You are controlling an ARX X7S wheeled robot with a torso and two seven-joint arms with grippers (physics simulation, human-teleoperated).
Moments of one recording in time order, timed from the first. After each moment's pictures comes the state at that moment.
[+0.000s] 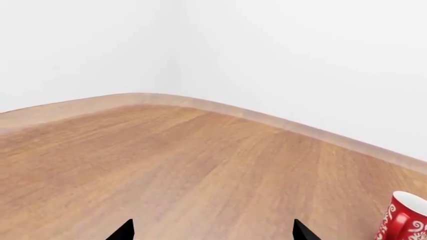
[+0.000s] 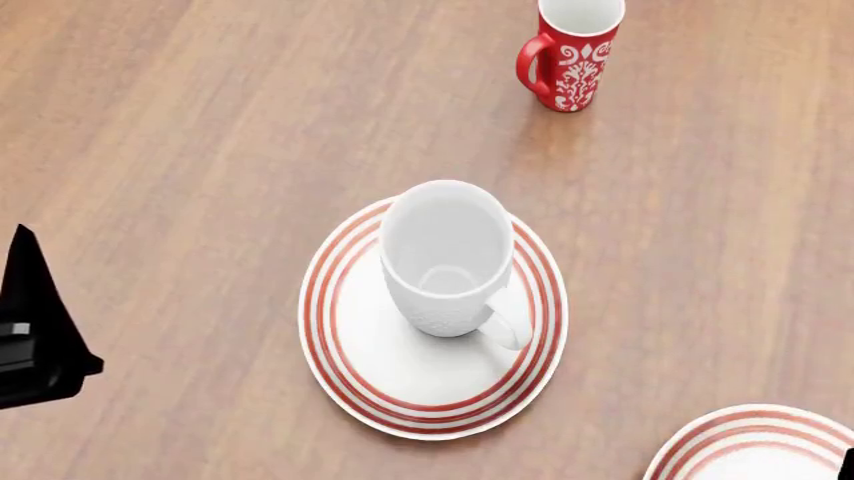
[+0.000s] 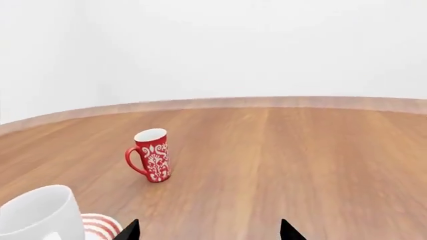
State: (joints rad) left arm -0.21 -0.44 0.20 0.58 -0.57 -0.18 -0.58; right arm -0.22 0.22 0.60 -0.44 0.59 0.04 -0.34
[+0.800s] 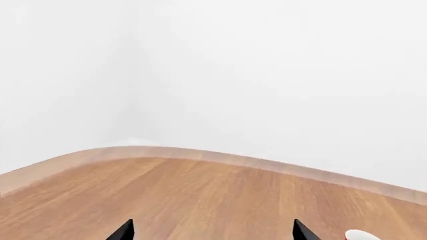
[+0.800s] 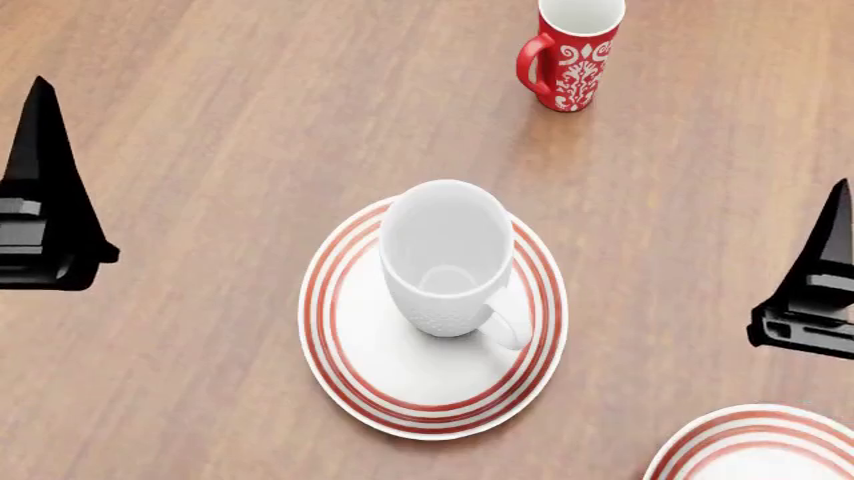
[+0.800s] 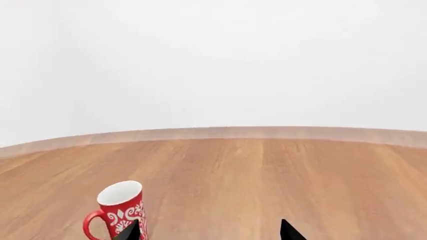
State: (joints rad) left arm -0.54 -0.50 0.25 0.64 -0.65 -0.40 -0.55; right arm 0.37 0.35 0.36 -0.17 0.45 0.21 -0.13
